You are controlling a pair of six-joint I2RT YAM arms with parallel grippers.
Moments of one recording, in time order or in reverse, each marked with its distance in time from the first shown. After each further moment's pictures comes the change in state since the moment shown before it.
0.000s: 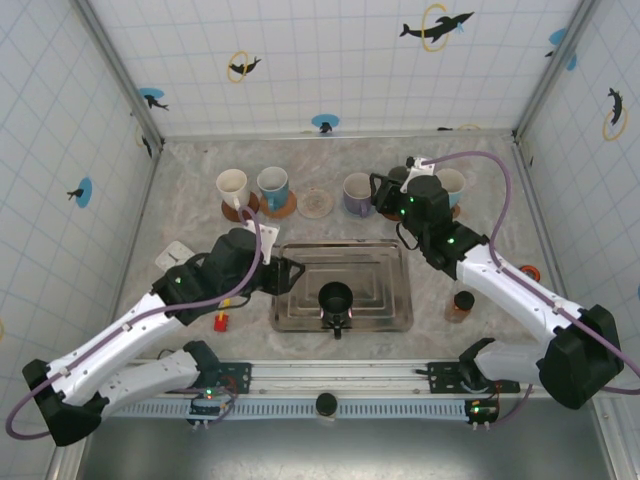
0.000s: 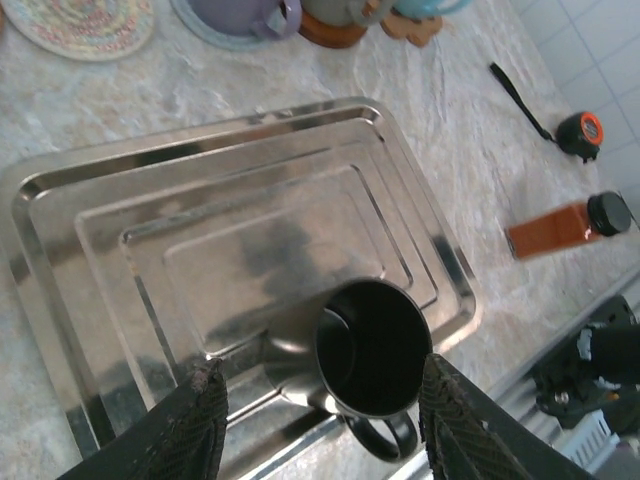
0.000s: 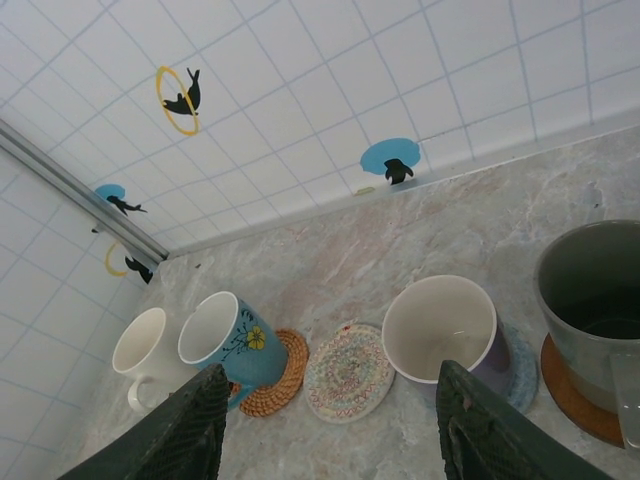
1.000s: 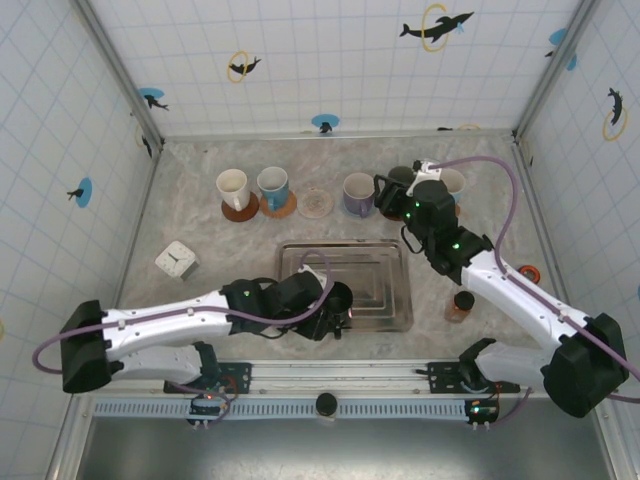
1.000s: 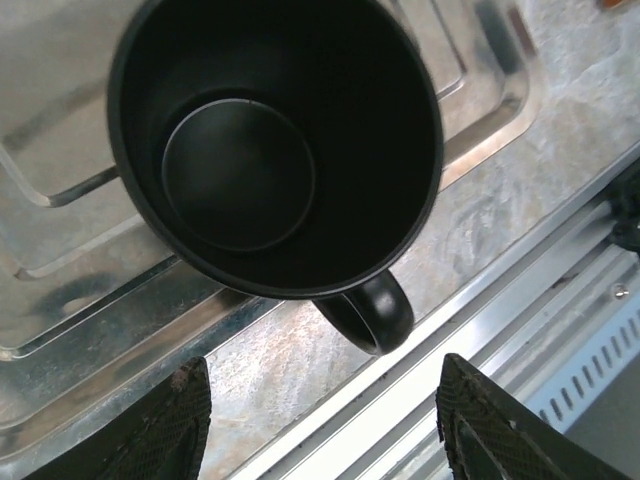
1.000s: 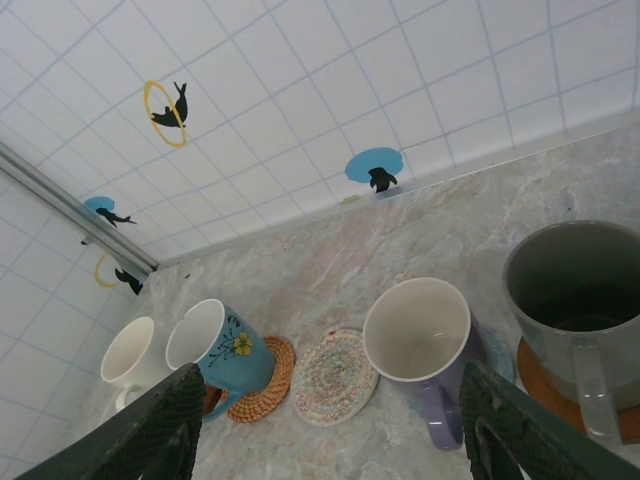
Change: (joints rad) left arm -0.342 0.304 -0.109 0.089 -0.027 -0.150; right arm -0.014 -0.048 -0.044 0.003 0.024 0.003
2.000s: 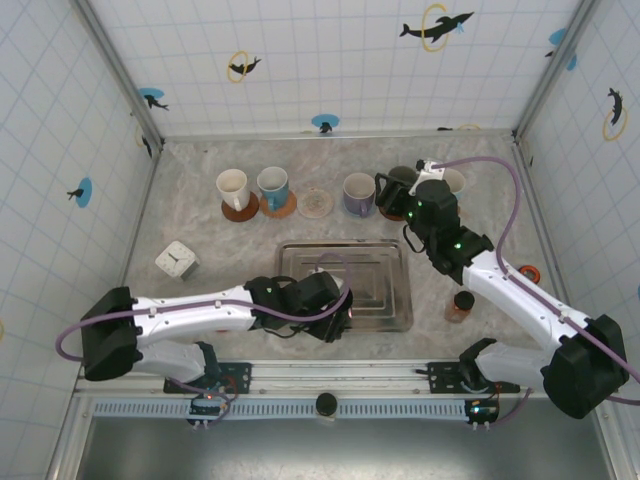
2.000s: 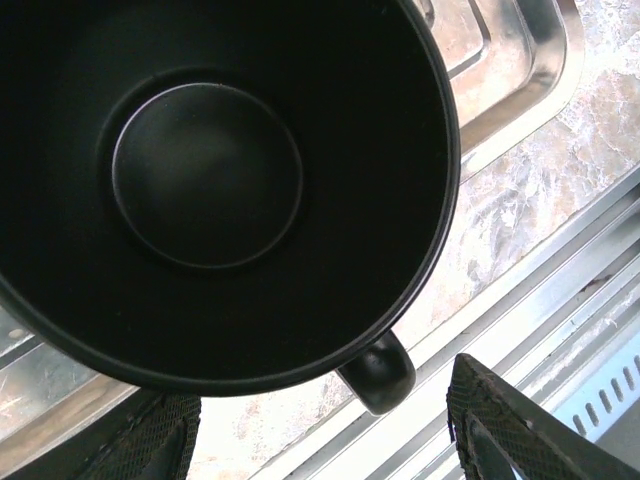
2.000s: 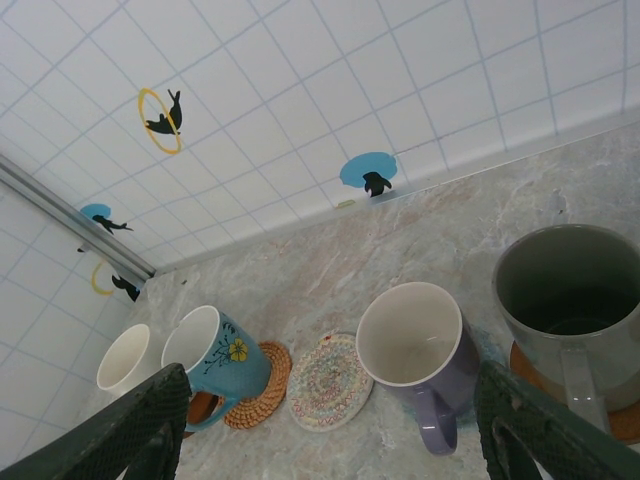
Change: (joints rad) left arm -0.009 0.141 0.047 0.034 0.024 0.009; right arm -0.014 -0.004 -0.003 0.002 -0.005 0.004
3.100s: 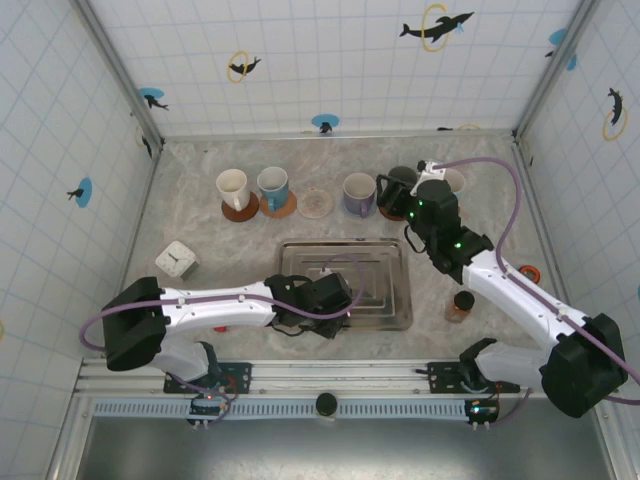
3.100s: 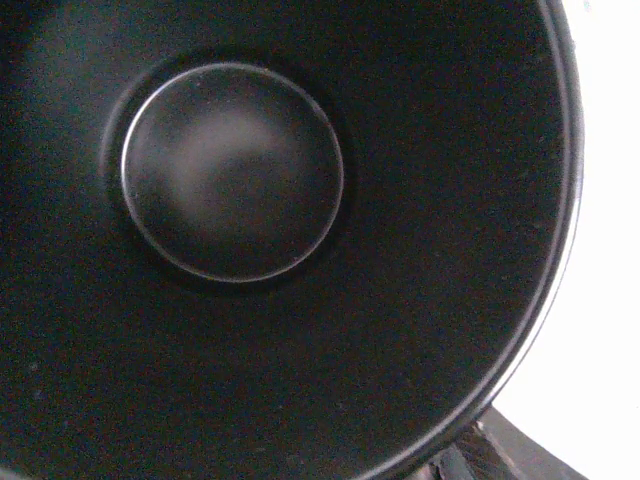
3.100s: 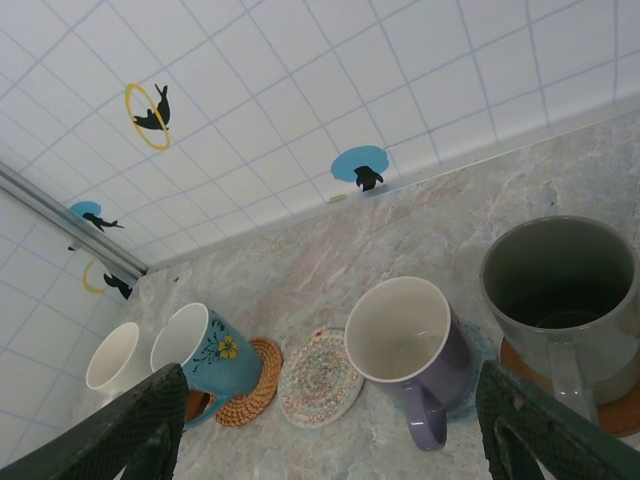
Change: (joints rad) left arm -0.003 0.133 0.052 -0.032 -0.075 -0.003; right arm -0.020 0.007 -0.016 0.006 -0.017 0.004
